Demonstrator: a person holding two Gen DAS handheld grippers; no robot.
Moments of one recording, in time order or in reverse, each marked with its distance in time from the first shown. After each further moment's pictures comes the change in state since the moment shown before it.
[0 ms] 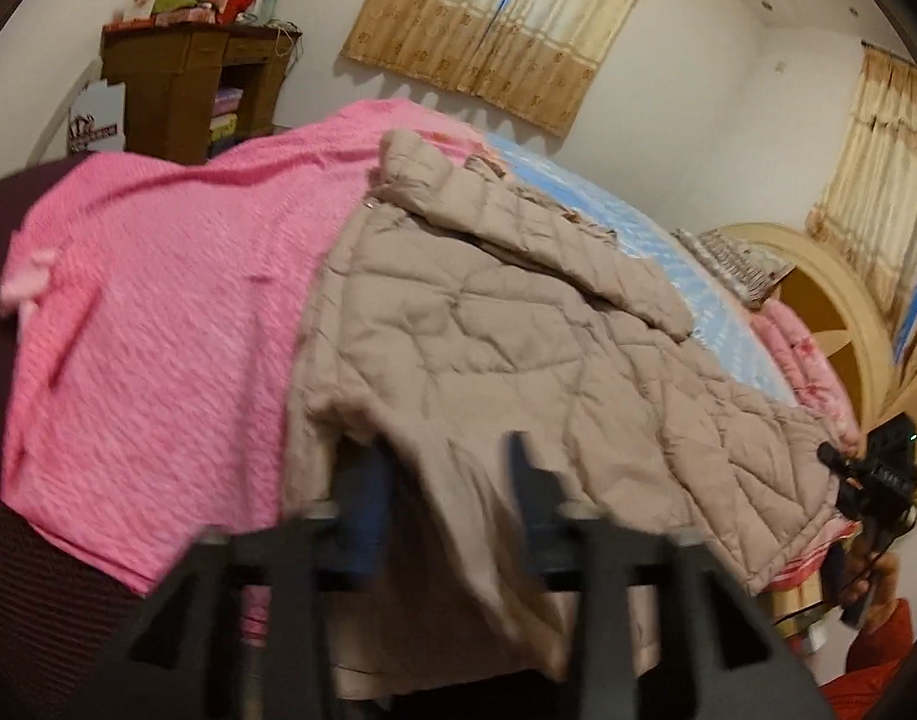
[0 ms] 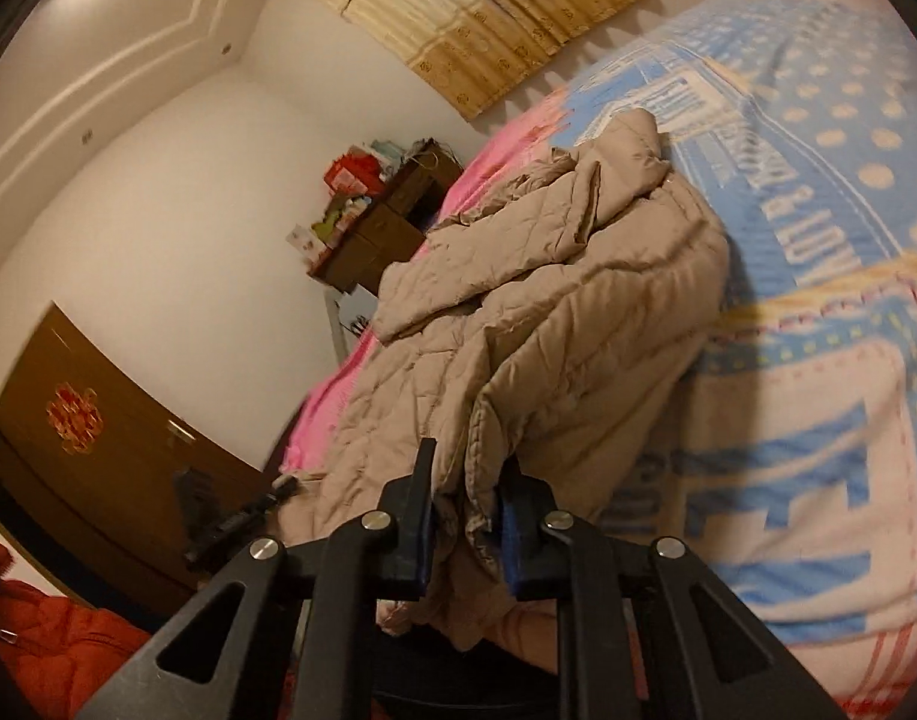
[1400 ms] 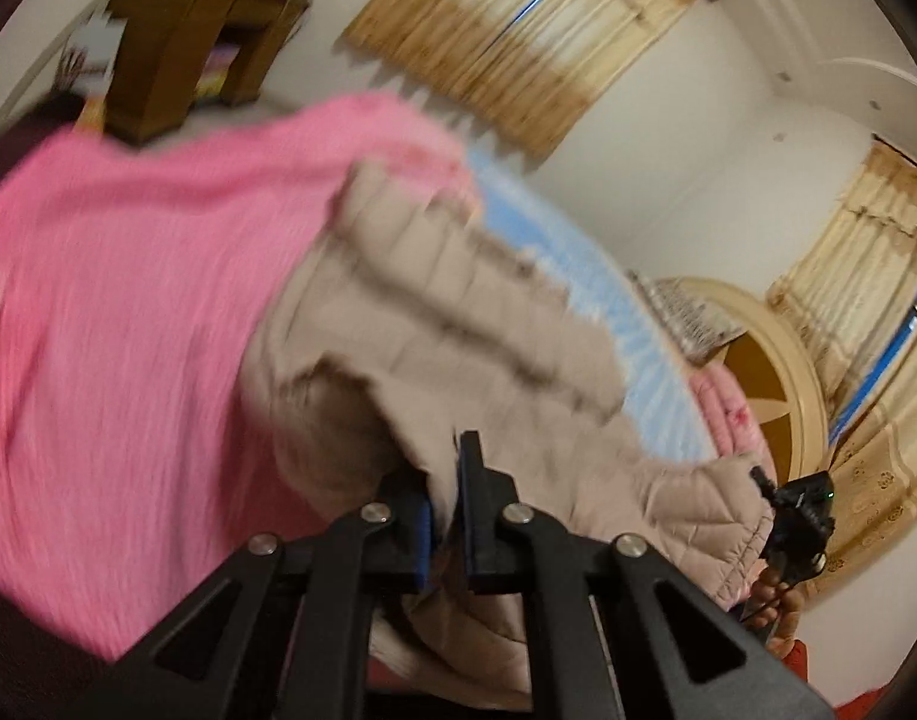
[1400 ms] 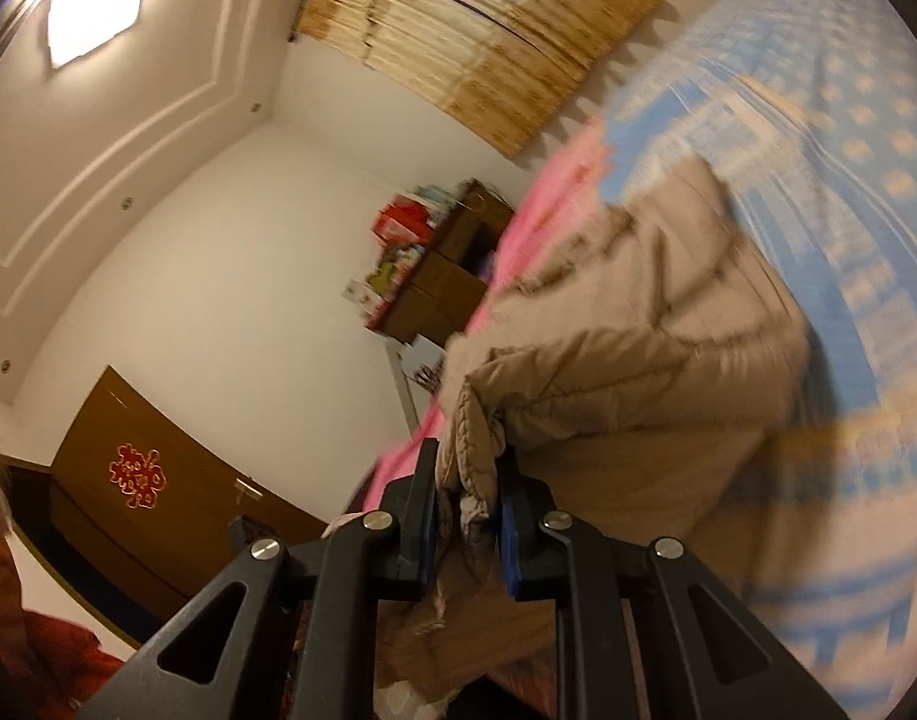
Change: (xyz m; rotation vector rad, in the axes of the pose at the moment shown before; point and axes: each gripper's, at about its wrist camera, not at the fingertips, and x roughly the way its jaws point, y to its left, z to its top) left arm -0.008 0.001 0.080 -0.158 0.003 -0.195; right arm 0.007 0.005 0.095 0.063 -0.119 0.199
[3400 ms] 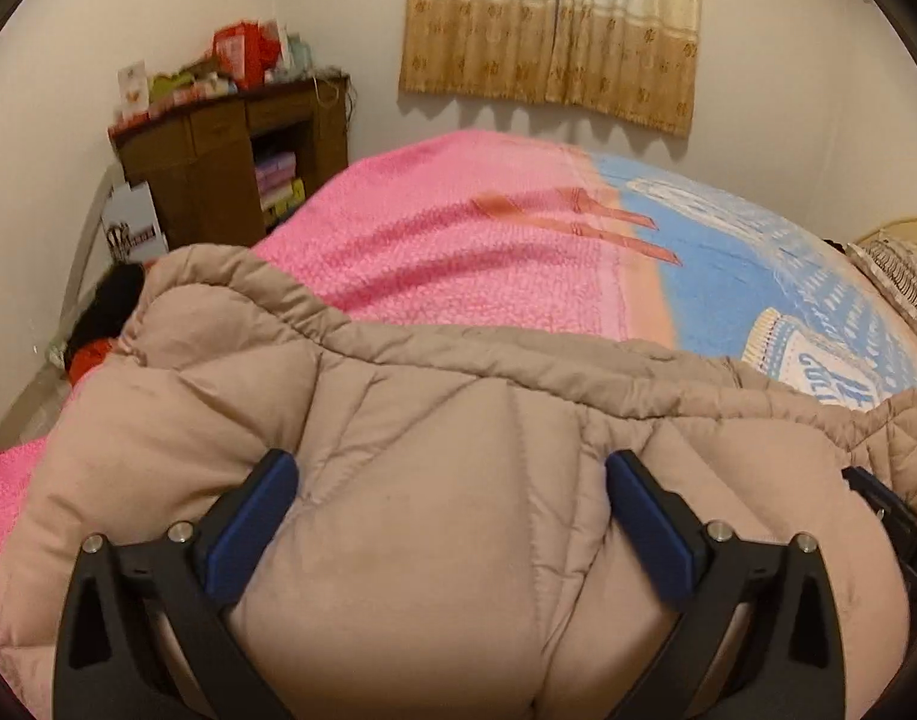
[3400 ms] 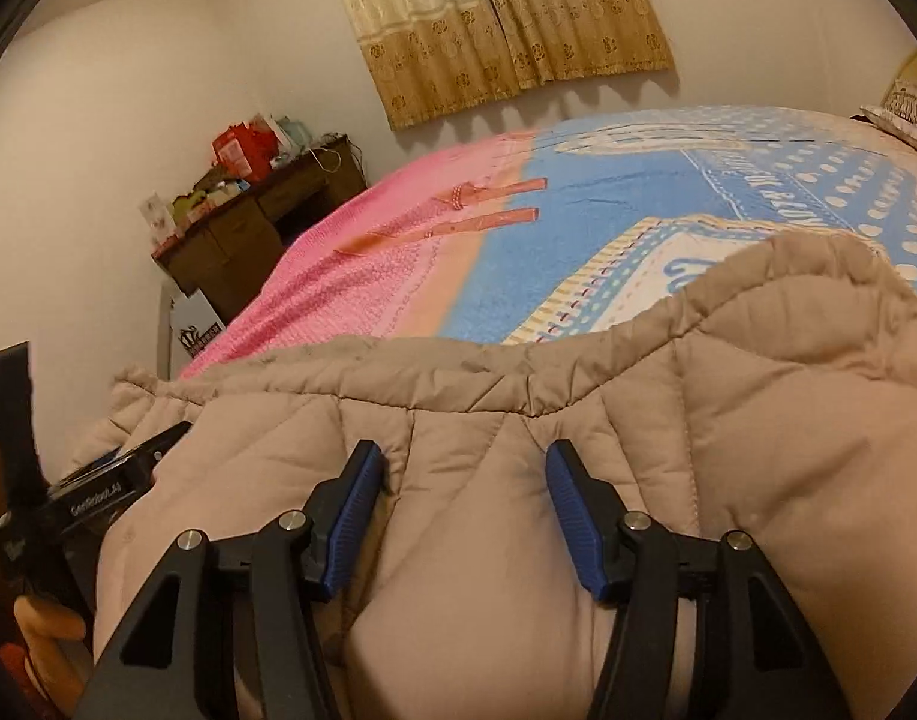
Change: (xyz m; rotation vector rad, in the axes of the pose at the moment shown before) left arm 0.338 -0.055 0.161 0.248 -0.106 0.597; right arm 0.347 -0.110 0.171 -0.378 0.108 -0.586
